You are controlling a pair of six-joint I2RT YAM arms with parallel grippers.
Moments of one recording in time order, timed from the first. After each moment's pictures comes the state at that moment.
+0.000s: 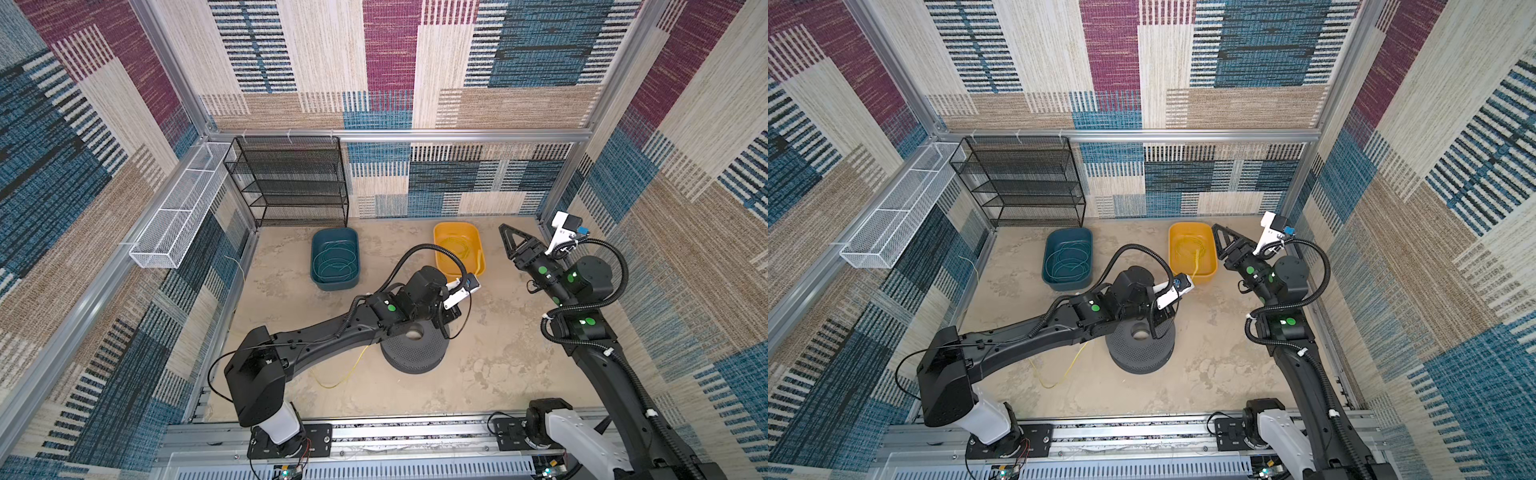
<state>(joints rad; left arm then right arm) -1.00 1.61 1.30 -0.21 0.00 0.28 0.06 0.91 0.82 0.26 -0.44 0.82</state>
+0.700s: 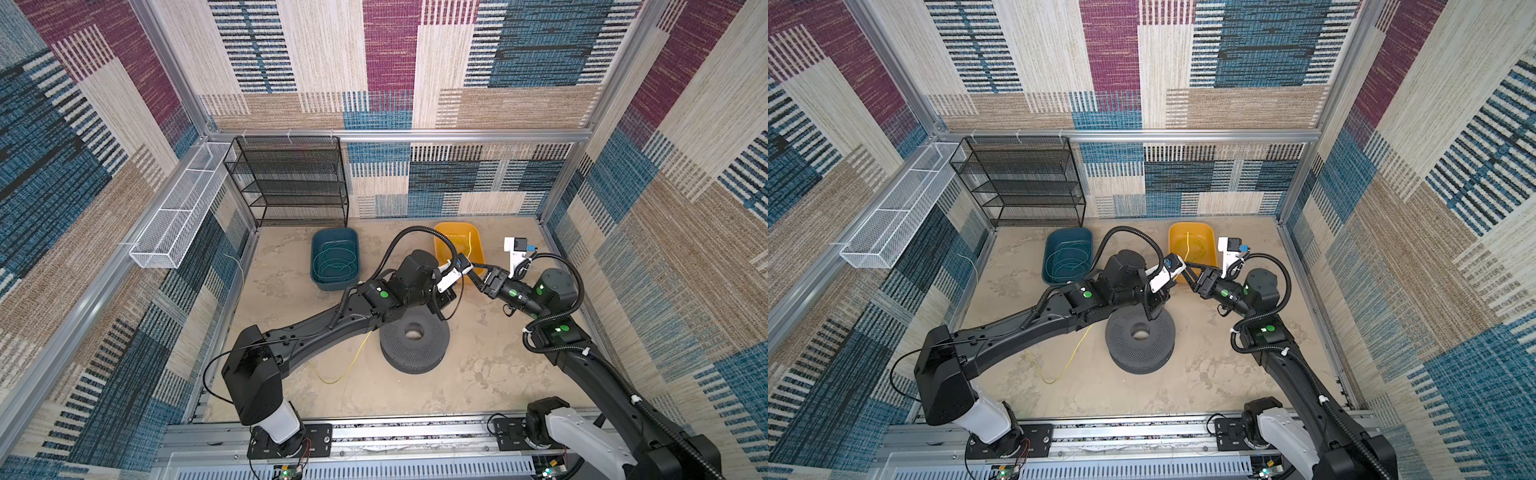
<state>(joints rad) -0.94 1.62 1.38 -0.23 0.05 0.23 0.22 0.97 0.63 0.32 -0.64 0.83</state>
